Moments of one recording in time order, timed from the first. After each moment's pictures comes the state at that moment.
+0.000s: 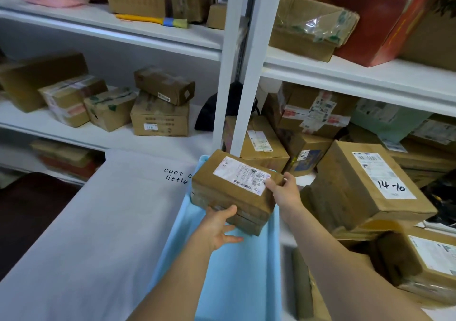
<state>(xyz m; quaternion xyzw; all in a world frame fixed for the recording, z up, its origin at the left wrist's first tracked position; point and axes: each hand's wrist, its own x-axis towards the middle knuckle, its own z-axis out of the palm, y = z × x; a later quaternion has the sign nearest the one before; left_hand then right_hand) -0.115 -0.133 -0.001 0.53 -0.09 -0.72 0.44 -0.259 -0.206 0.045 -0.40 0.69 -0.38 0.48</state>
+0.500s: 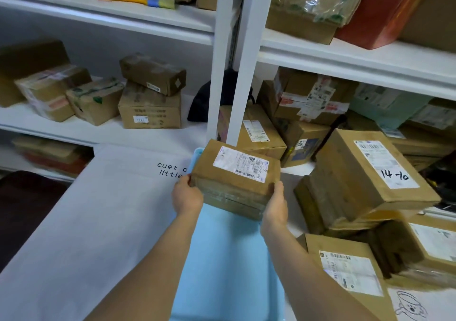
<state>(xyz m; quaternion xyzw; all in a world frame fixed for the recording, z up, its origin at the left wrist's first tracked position) -0.063 -0.178 -0.022 0.79 -0.30 -0.32 0.42 -0.231 -0.174 -0.003 -0.19 0.70 -0.46 0.51</state>
